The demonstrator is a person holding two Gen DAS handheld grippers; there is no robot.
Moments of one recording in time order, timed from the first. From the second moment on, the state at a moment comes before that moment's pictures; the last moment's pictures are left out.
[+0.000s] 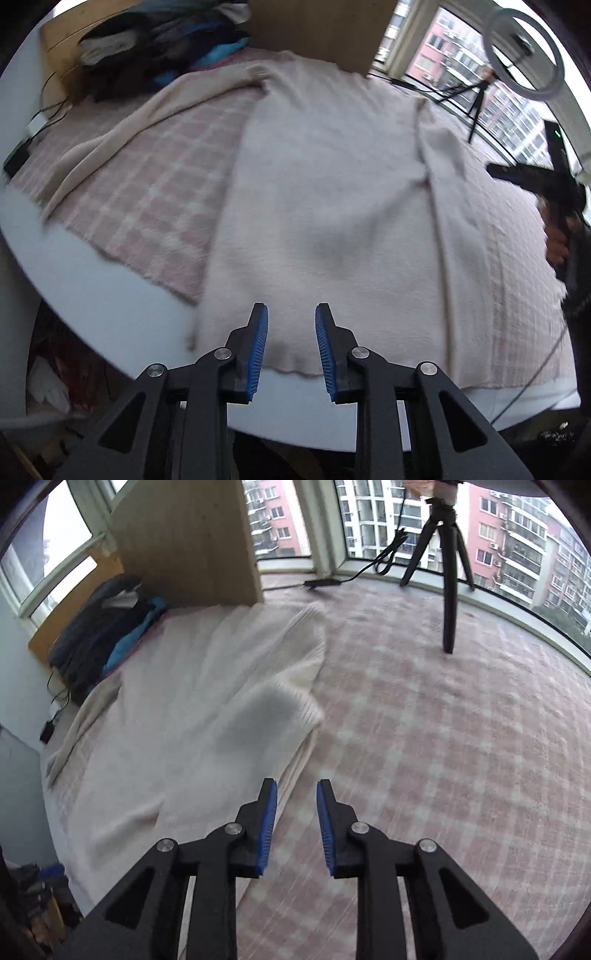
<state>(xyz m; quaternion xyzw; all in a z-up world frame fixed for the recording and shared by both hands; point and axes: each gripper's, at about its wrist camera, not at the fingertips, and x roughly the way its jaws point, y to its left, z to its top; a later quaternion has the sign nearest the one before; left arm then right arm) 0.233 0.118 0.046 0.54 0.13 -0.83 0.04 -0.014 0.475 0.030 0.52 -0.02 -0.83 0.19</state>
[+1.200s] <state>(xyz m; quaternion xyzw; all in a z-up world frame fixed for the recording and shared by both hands) 0.234 0.089 0.088 0.52 0.02 -0.85 -0.09 0.216 0.463 0.045 0.53 -0.19 -0.79 0.25</state>
